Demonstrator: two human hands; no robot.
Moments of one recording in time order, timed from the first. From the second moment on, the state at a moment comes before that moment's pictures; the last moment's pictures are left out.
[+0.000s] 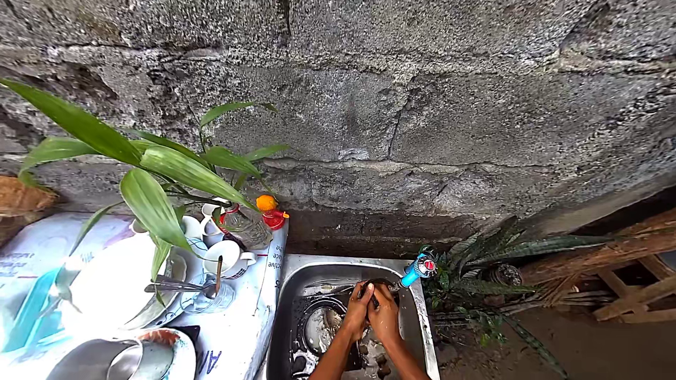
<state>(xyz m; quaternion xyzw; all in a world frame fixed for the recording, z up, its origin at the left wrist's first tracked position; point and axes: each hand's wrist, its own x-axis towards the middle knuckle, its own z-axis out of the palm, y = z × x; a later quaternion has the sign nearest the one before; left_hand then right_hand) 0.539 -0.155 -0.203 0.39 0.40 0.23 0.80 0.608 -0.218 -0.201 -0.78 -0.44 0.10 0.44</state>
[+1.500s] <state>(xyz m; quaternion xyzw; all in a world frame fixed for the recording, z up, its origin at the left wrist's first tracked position) 0.509 -0.159 -0.205 0.34 0.49 0.32 0.74 0.665 -0.230 -0.162 -0.82 -0.42 0.27 0.28</state>
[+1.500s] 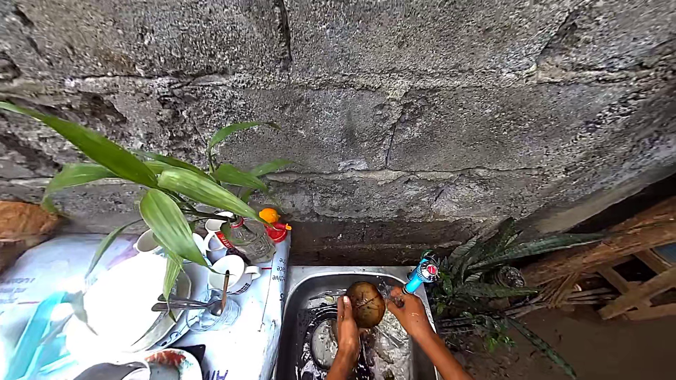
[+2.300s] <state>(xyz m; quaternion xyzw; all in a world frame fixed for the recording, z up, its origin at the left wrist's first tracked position) 0.509 -0.210 -0.201 0.70 0.28 0.11 0.65 0.674 -0.189 -0.204 -0.74 -0.02 0.39 0.55</state>
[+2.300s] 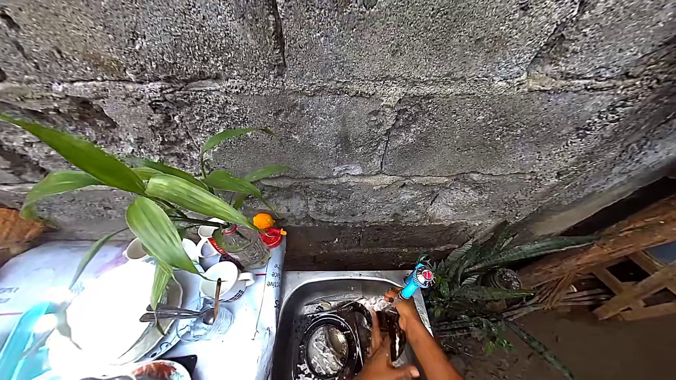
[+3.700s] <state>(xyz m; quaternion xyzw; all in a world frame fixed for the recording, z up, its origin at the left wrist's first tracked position) 0.519 -0.163 -0.187 0.44 0.34 0.31 0.77 0.666 -0.208 -0.184 -0.61 -0.04 0.57 0.55</state>
